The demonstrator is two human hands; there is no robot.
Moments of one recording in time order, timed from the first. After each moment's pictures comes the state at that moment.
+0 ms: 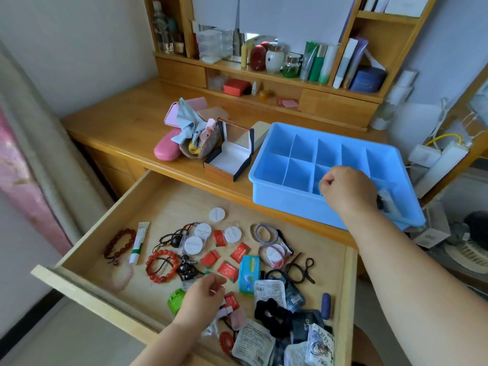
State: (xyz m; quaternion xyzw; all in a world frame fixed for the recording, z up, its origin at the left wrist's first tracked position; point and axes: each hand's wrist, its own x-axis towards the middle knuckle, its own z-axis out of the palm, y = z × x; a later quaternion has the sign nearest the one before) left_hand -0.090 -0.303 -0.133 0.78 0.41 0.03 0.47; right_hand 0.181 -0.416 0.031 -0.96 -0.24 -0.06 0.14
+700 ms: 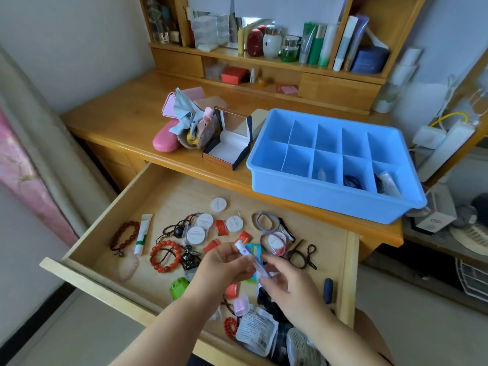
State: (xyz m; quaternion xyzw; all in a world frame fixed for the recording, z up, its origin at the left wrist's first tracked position) left_hand -0.069 -0.320 -0.078 0.56 0.32 0.09 0.76; right_hand 0.021 -0.469 -0.084 -0.79 -0.34 0.26 0.43
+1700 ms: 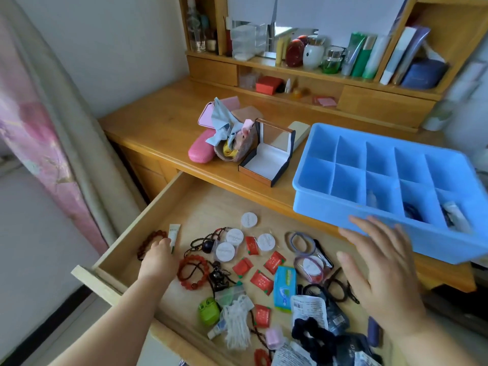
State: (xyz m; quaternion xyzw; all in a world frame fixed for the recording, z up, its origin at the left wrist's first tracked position) left_hand -0.130 -0.128 -0.148 0.79 0.57 0.02 0.22; right_hand 0.096 -0.451 -0.039 -0.82 -0.48 -0.22 0.24
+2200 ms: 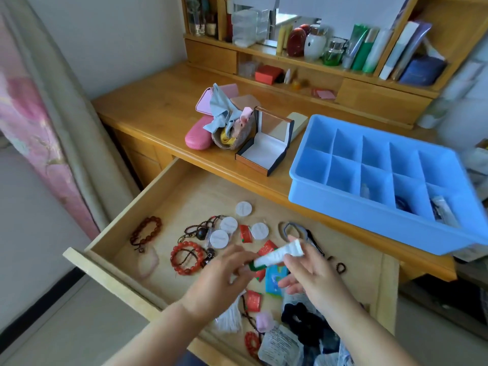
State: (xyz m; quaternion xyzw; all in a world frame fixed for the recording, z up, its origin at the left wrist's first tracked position) left_hand -0.103 -0.263 -0.095 0.89 0.15 0.17 0.39; right_hand 0.035 -0.414 -0.057 -0.73 -0.24 0.37 0.52
